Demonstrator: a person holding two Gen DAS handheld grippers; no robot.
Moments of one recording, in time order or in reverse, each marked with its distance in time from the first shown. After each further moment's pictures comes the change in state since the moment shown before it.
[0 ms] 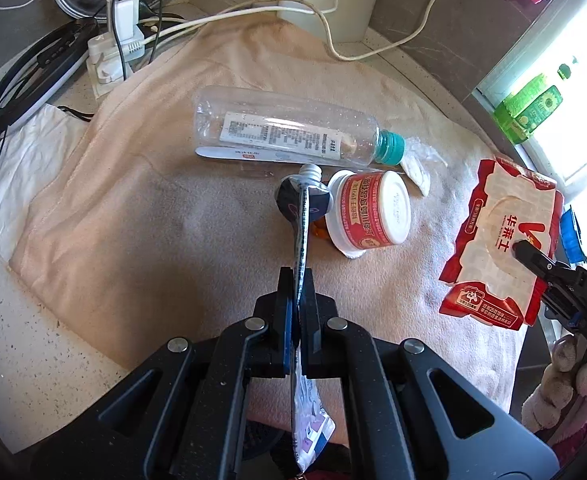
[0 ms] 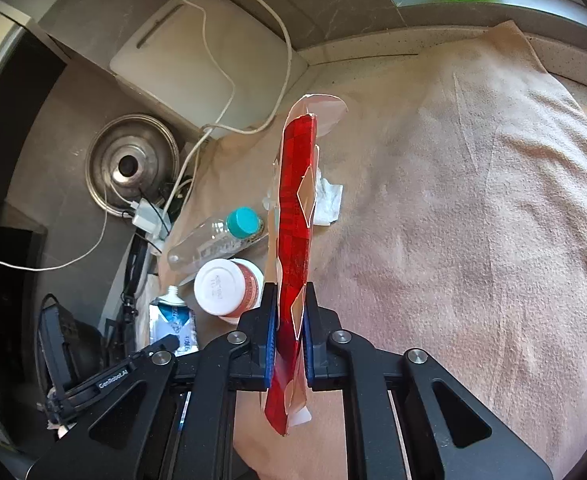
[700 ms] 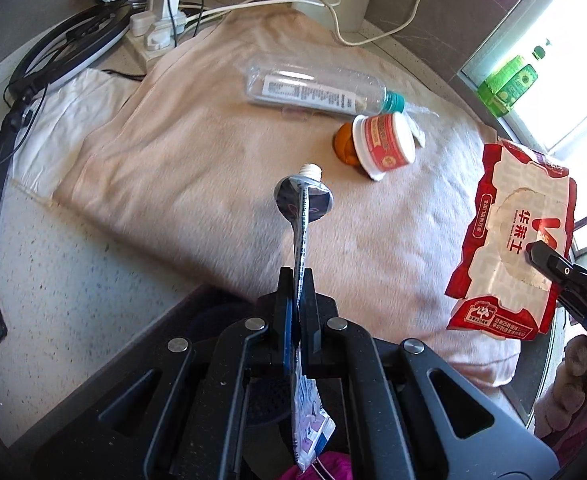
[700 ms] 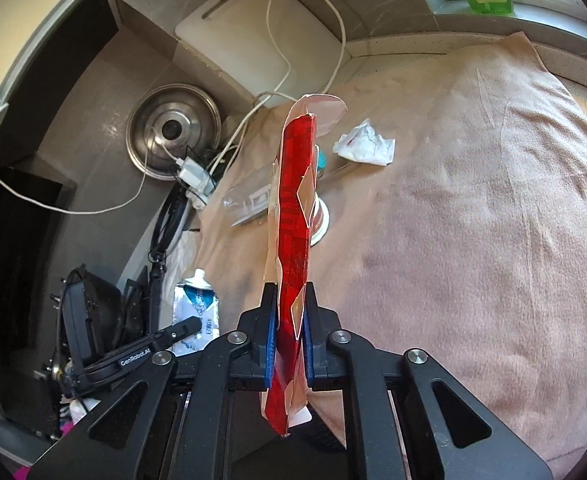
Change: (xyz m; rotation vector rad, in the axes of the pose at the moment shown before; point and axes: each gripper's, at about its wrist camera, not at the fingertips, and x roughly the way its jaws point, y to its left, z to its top) left arm -0.048 0.050 -0.072 0.038 0.003 -0.038; right arm -0.034 0.063 -0.084 -0.101 0.026 0.033
